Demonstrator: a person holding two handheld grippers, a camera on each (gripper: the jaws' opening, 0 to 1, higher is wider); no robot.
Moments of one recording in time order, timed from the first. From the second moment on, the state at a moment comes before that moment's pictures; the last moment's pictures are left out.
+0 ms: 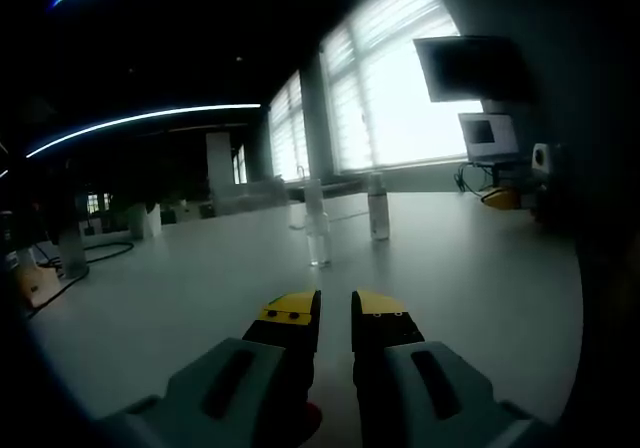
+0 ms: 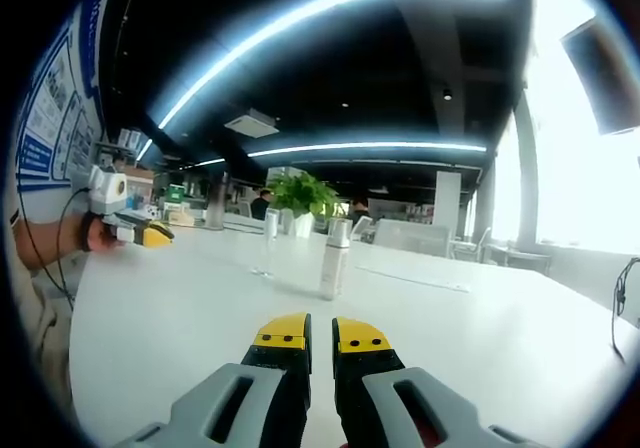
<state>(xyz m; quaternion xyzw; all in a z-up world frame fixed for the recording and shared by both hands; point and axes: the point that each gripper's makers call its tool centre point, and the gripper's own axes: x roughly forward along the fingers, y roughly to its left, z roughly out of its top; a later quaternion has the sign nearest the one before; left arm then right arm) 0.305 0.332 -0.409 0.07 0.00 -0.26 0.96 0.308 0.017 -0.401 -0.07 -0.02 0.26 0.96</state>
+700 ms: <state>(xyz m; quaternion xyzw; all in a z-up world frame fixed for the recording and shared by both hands) 0.306 0.333 -0.409 0.07 0.01 -0.26 0.96 0.308 0.017 -0.402 -0.07 -0.02 0.26 0.96</state>
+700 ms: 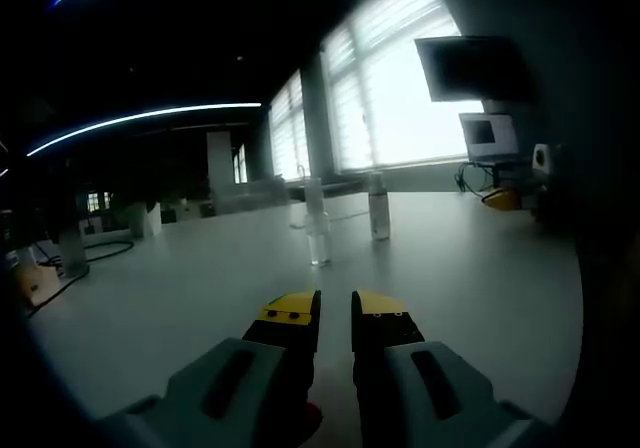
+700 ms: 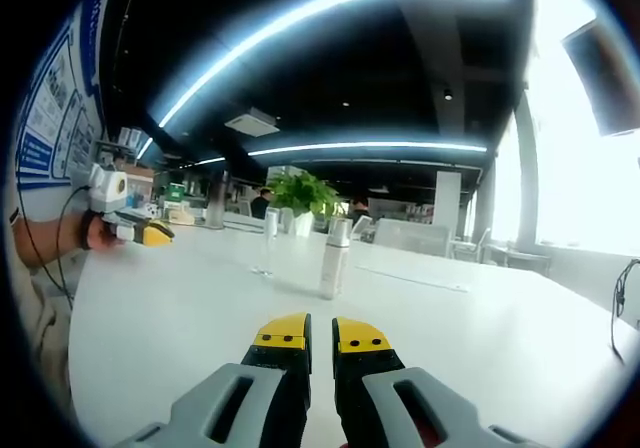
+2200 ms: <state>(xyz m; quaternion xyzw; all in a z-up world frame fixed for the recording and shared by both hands) 0.371 0.299 -0.373 0.08 0.00 -0.26 0.96 0.306 0.021 -0.402 -0.08 -0.02 0.27 0.96</state>
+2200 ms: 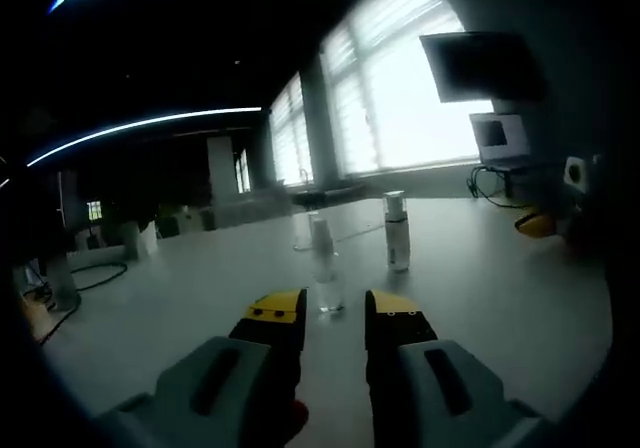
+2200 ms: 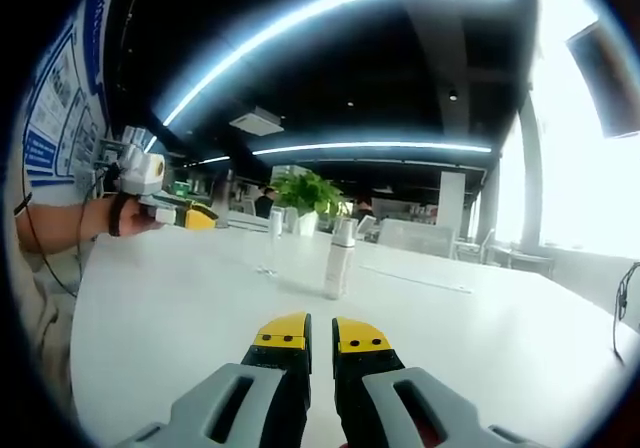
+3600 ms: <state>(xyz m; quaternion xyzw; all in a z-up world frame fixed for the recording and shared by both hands) 0.476 0.248 -0.409 0.05 0.04 -0.28 0.96 0.304 0.024 -0.400 -0.08 -0.03 0.27 0.96</state>
